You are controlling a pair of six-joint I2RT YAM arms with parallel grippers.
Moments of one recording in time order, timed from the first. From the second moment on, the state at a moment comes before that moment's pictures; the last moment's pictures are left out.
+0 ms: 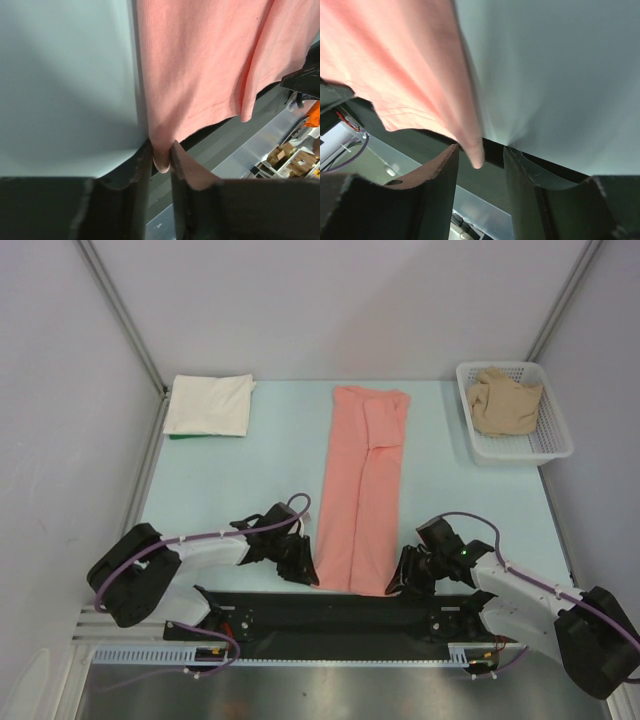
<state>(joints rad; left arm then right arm) -0.78 1.38 0.49 -0.20 0.46 -0.83 0.59 0.97 0.30 -0.48 -0.44 0.95</state>
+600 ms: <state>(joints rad) -0.78 1.40 0.47 -0.15 0.48 -0.84 0.61 0.96 0.27 -0.46 -0.42 0.98</state>
